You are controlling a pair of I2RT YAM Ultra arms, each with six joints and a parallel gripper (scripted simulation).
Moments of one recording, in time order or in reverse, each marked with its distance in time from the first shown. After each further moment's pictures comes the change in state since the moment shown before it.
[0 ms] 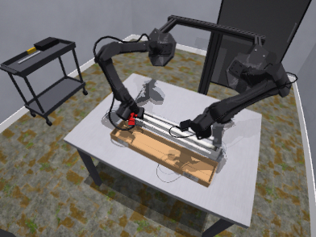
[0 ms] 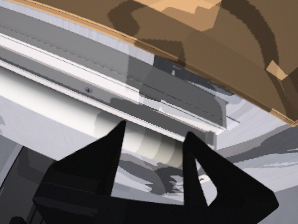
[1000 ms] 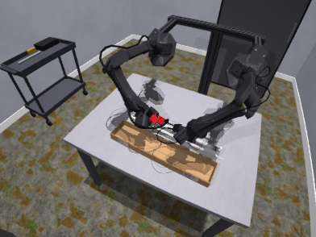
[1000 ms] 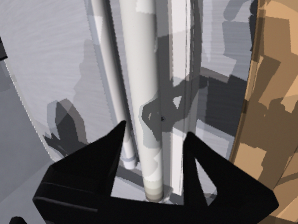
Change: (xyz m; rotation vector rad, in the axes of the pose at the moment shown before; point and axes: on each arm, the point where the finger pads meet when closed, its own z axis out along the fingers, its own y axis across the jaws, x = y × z) left arm -0.010 -0.049 0.115 0.281 0.167 0.335; right arm -0.007 0.101 -0.010 -0.063 0.120 -1.079
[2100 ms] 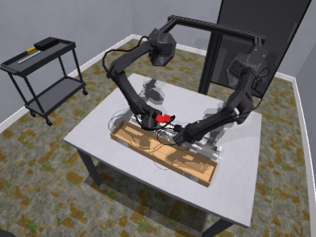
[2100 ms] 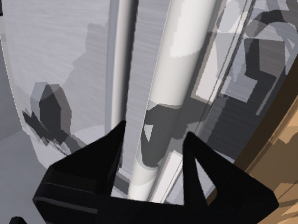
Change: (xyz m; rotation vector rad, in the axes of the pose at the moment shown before) left arm -0.003 -0.012 0.049 0.085 0.037 0.077; right arm -0.013 0.015 0.023 -0.030 0.040 -0.261
